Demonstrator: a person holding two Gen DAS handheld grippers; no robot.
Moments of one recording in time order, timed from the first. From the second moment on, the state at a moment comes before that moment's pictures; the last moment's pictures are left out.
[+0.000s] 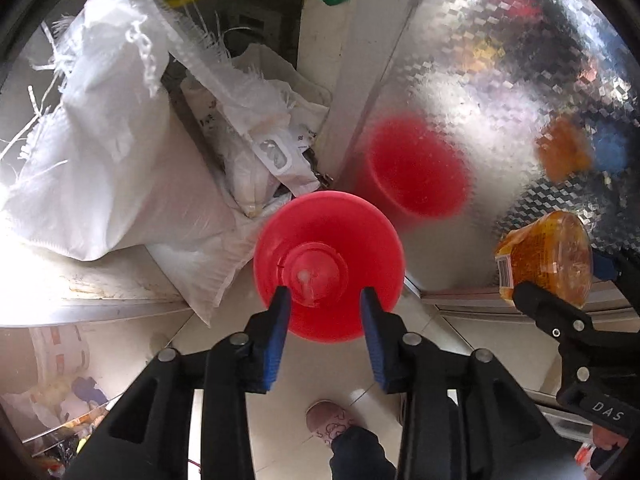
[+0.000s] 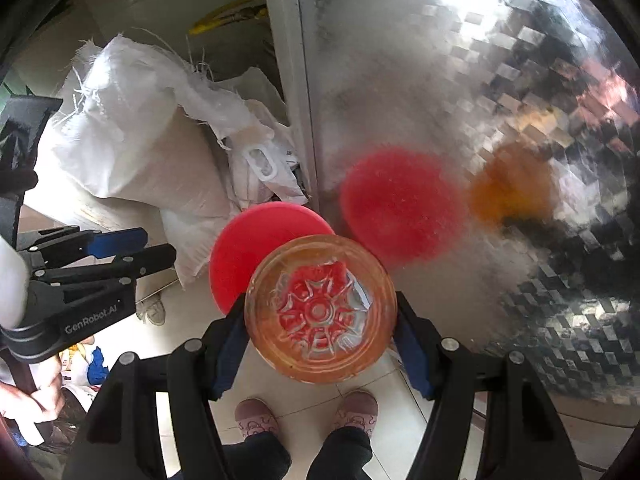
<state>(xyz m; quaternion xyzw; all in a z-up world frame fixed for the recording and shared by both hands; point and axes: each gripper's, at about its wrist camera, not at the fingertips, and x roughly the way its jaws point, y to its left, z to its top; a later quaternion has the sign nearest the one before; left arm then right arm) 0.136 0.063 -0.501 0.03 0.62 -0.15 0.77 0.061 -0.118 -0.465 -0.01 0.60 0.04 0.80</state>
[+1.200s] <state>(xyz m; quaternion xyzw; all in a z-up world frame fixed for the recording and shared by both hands) 0.095 0.144 -0.437 -0.07 0.60 -0.03 0.80 0.079 -0.045 -0.426 -0.11 0.55 0.13 0.82</state>
